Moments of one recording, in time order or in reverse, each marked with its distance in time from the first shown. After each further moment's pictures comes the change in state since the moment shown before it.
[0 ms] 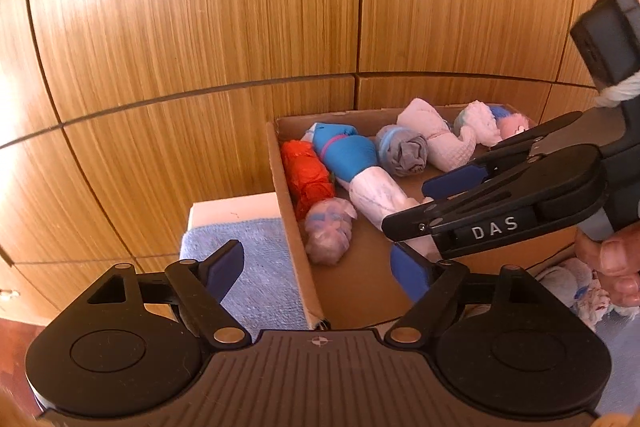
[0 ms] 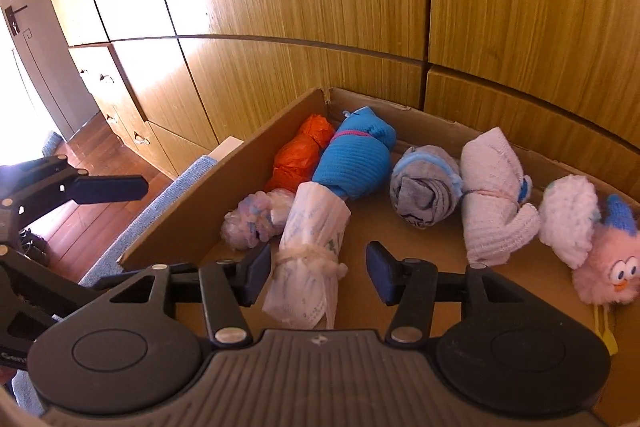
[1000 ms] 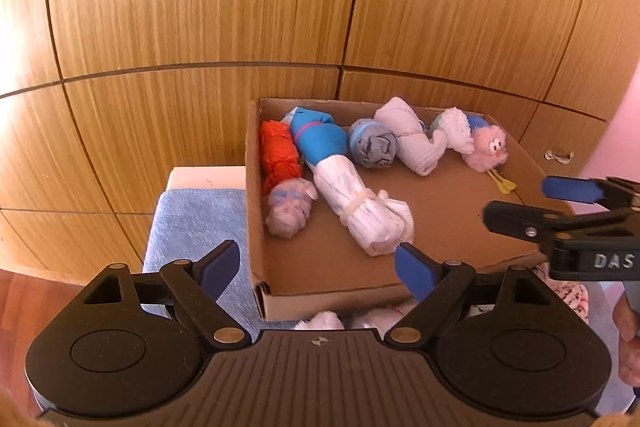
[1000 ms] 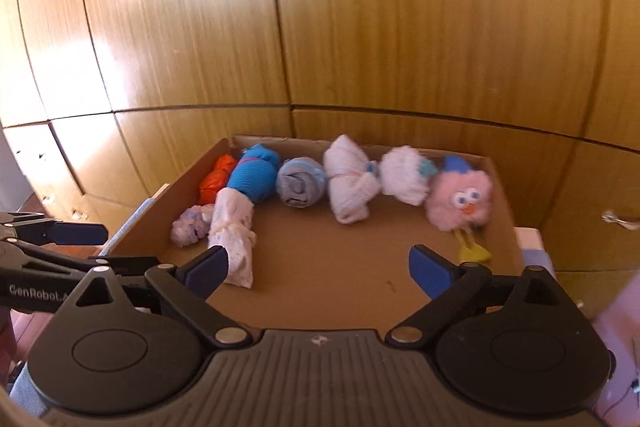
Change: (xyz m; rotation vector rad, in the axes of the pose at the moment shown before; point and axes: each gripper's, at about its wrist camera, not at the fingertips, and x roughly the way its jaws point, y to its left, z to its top) left arm -0.024 -0.007 -0.004 -0.120 0.058 -0.047; right arm -0.110 -0.016 -0.057 0.197 -0.225 -0.265
